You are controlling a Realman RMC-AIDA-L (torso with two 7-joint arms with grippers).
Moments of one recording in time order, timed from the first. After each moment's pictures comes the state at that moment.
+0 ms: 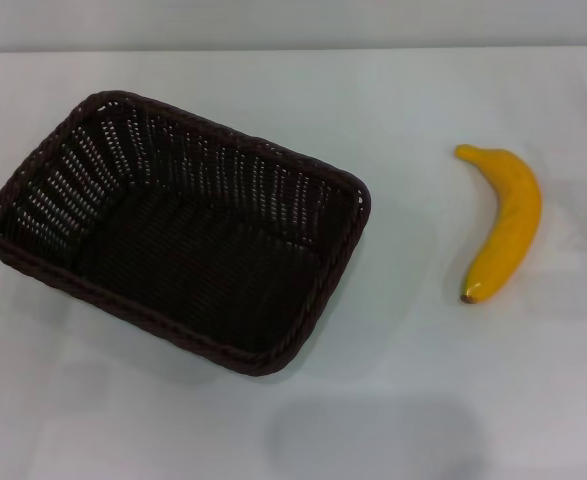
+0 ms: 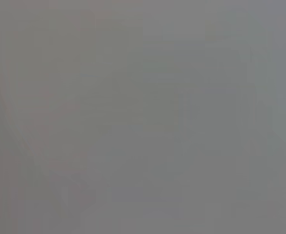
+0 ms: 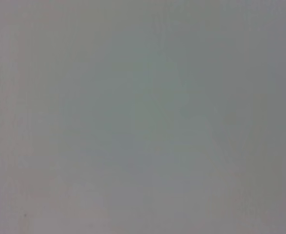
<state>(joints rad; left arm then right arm) -0.32 -2.08 0.02 0.05 -1.92 -1.55 2.64 0.46 2.02 -0.57 -0.03 2.34 1.28 -2.75</state>
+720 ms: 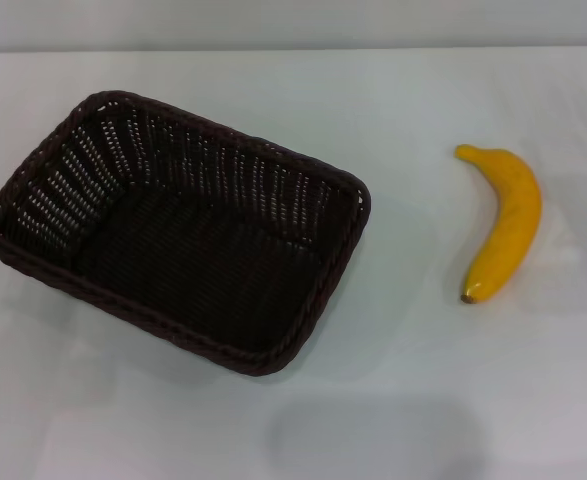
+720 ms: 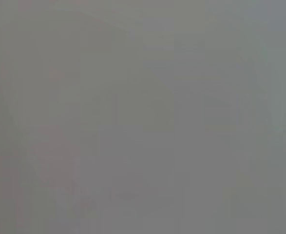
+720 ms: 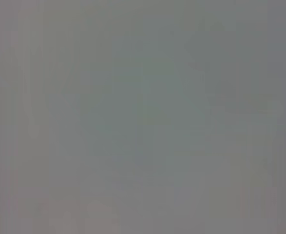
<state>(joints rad) -0.33 -2.08 0.01 0.04 -1.94 -1.57 2.67 0.47 2.01 -0.61 -0.04 2.34 1.27 -2.75</state>
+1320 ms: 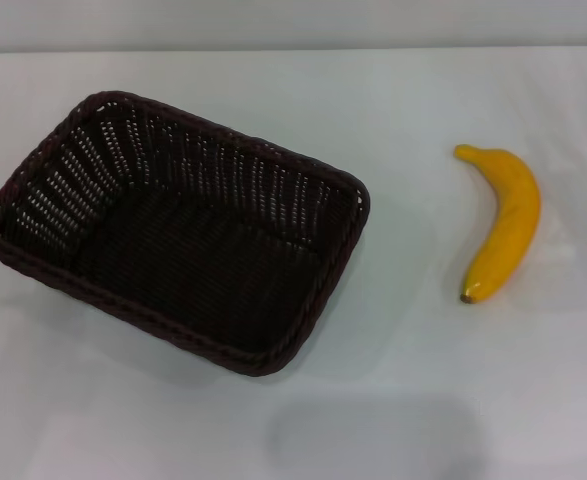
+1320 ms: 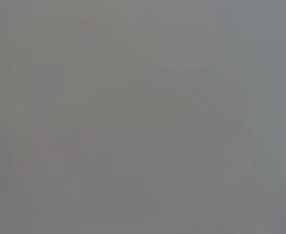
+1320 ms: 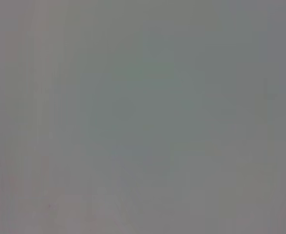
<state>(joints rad) -0.33 -2.08 0.04 0.11 -1.89 -1.61 2.41 0.46 2.02 -0.65 -0.08 2.34 1.26 -2.76</state>
